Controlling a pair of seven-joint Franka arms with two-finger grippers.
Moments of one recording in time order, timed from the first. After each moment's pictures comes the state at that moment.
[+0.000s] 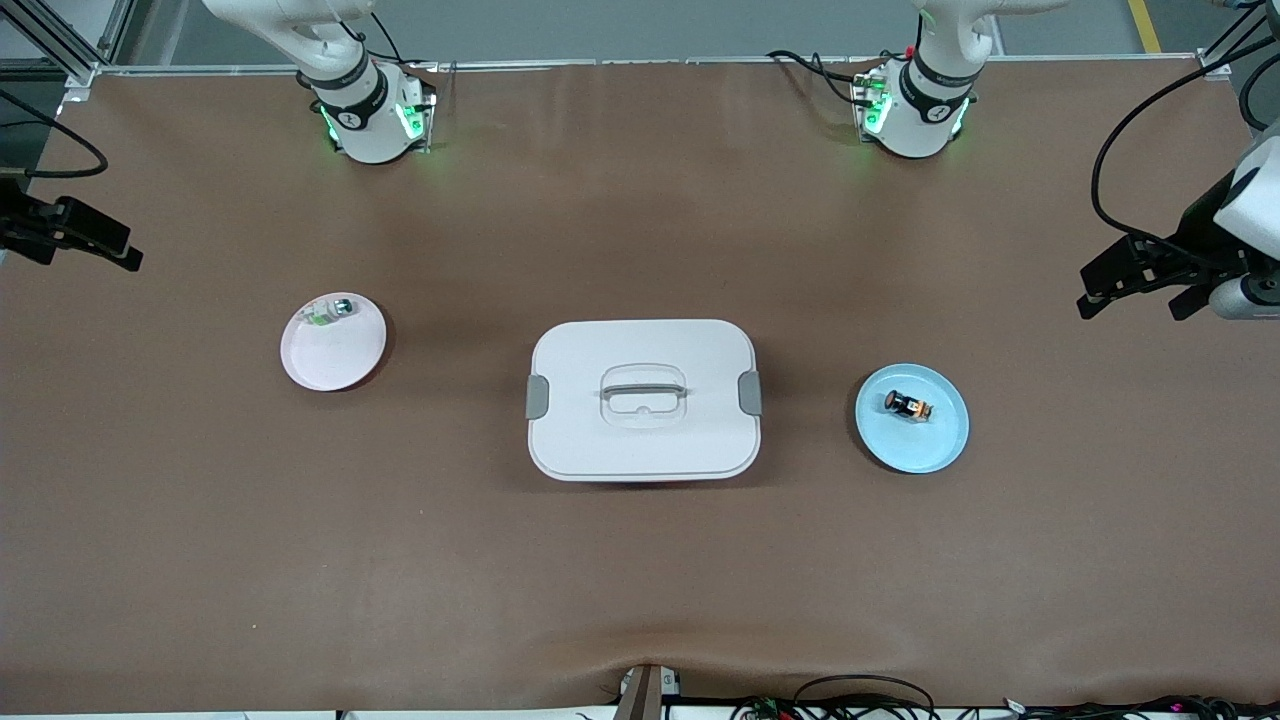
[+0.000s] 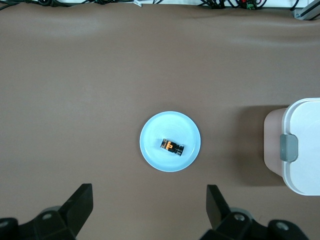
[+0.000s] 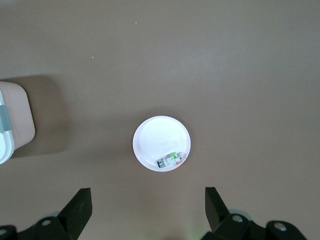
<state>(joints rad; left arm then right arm) 0.01 0.03 -0.08 -1.56 -0.03 1.73 -0.06 0.04 0.02 -0.09 -1.48 0.02 1.45 0.05</state>
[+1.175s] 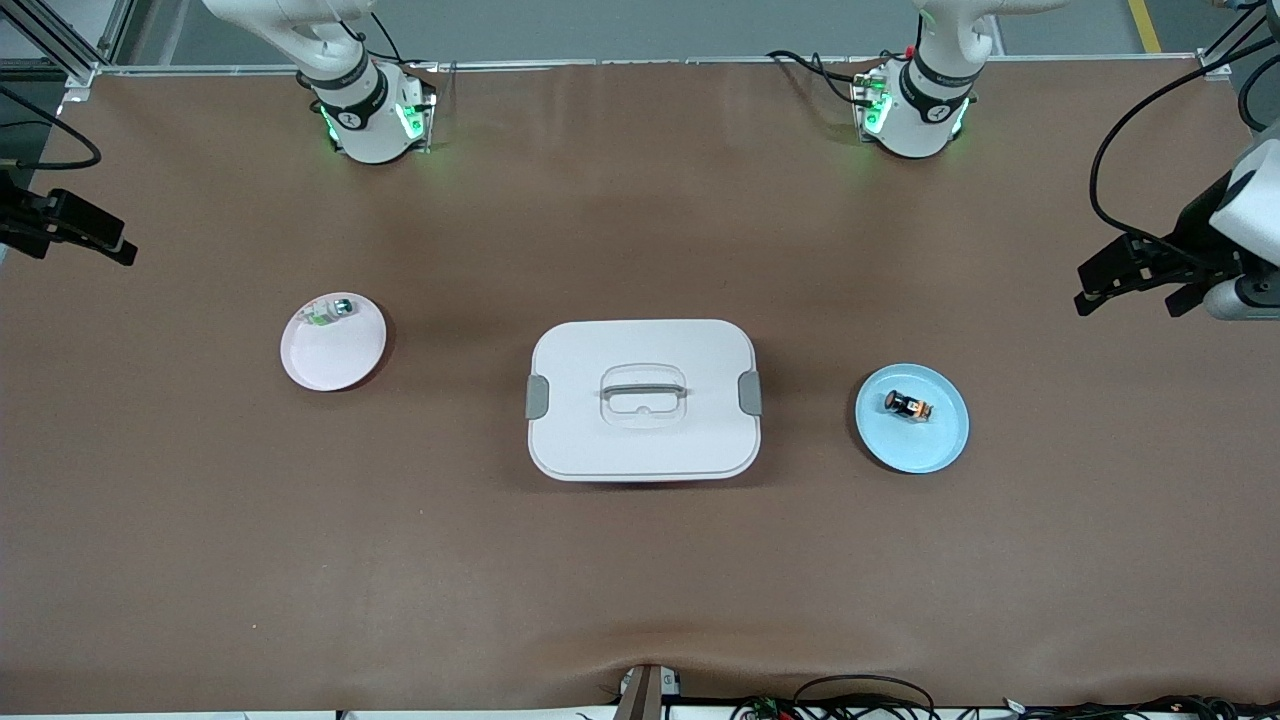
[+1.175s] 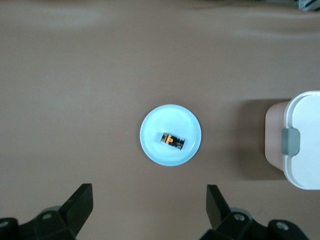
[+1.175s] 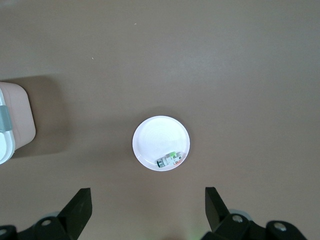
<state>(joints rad) 0.01 0.04 -0.08 -1.56 -0.03 1.69 -0.06 0.04 0.01 -0.09 -1.48 0.02 1.45 0.05</state>
